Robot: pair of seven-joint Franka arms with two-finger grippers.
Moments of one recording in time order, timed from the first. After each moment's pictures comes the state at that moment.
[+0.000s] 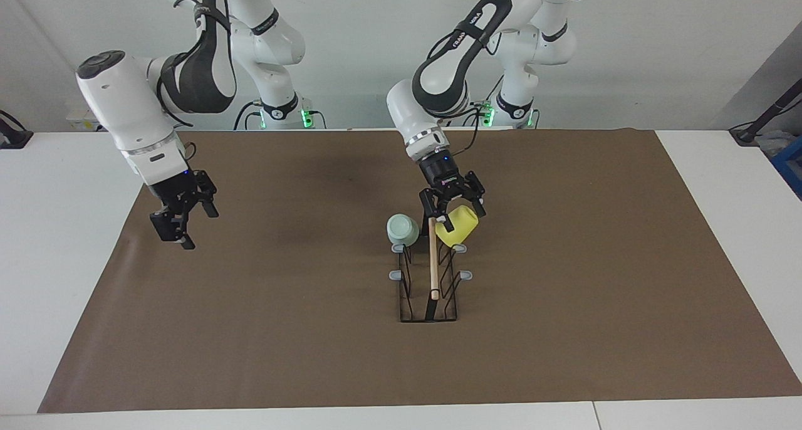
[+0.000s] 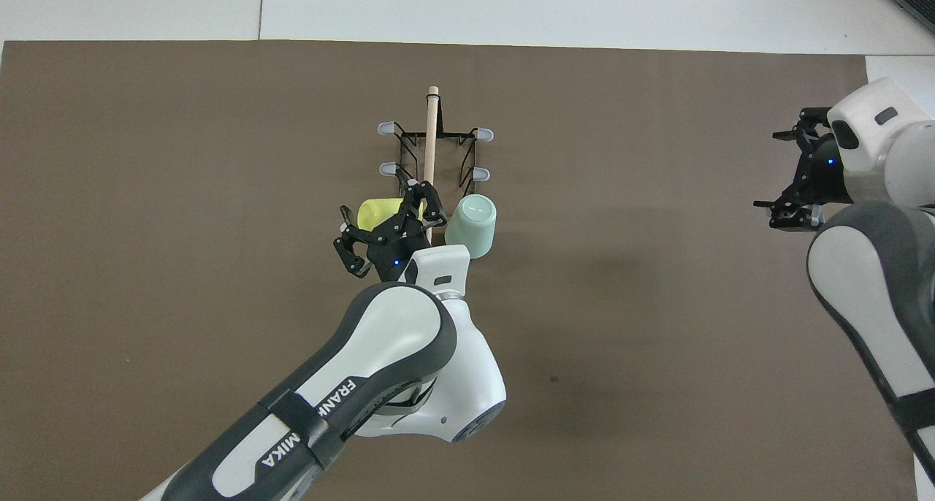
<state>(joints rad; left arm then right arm) -0.22 0.22 -0.59 -2.05 1.54 2.05 -2.34 -0.17 0.04 0.15 -1.93 0.06 2.23 -1.33</state>
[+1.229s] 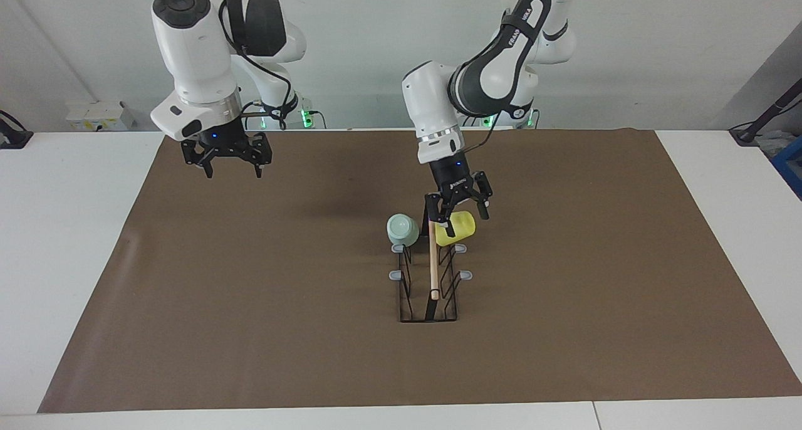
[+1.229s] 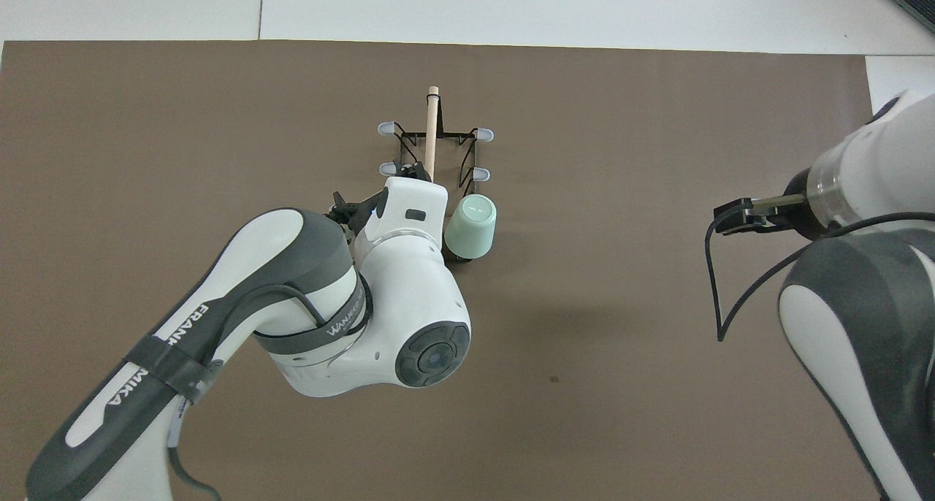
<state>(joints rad) -0.14 0.16 -0.50 -1.94 0.98 2.30 -1.65 -0.02 -0.04 0.14 -1.69 -0.10 1.62 0.21</state>
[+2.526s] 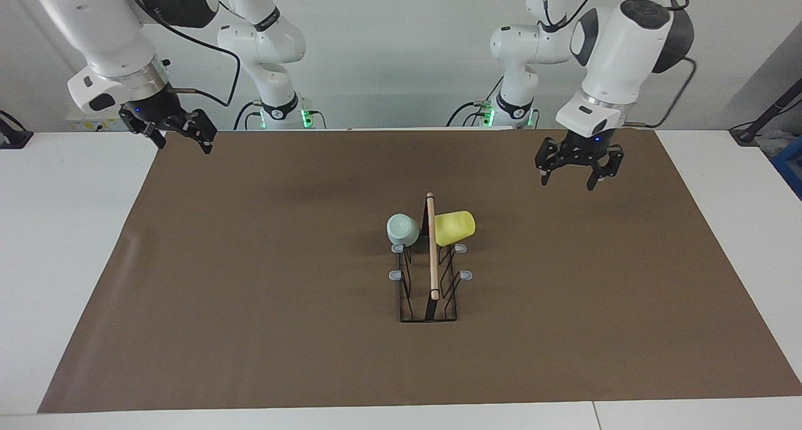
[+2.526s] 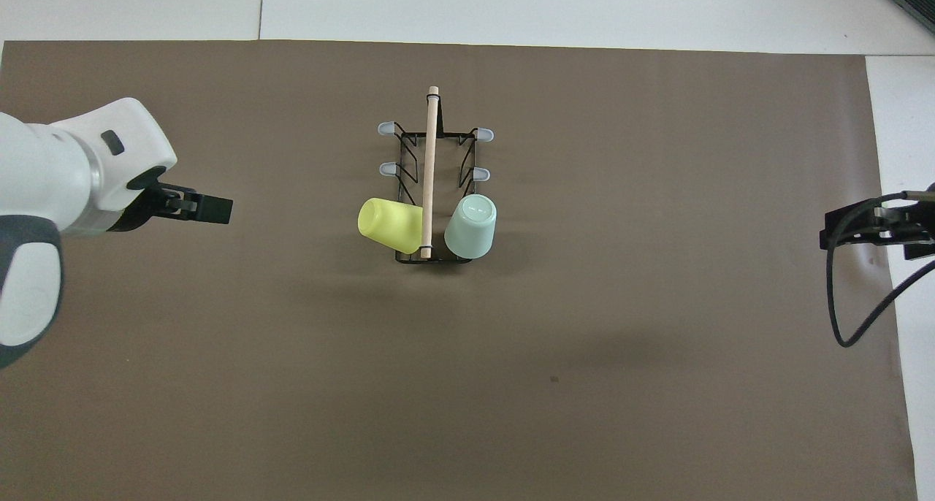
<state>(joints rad) -0.14 -0.07 -0.04 -1.84 -0.01 1.91 0.10 -0.04 -0.04 -0.03 -1.65 -0.03 1.53 0.09</state>
